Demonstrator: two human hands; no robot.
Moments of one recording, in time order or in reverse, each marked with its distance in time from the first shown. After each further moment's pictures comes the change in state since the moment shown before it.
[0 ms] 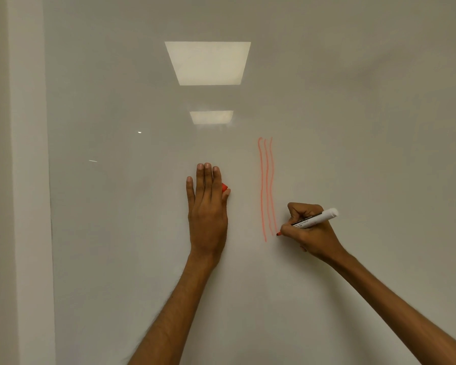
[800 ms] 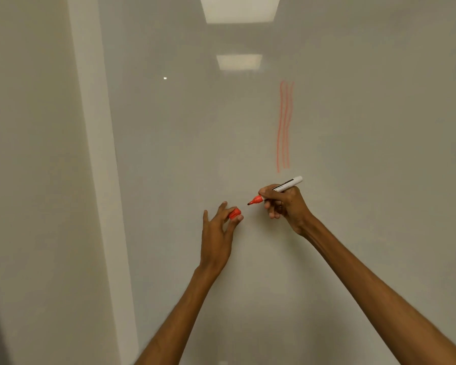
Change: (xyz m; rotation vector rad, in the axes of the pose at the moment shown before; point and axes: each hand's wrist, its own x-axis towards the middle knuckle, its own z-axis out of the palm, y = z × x) left_hand -0.167 0.038 -0.118 -0.510 -0.468 -0.729; right_hand -0.081 -0.025 0.064 0.461 -0.198 0.493
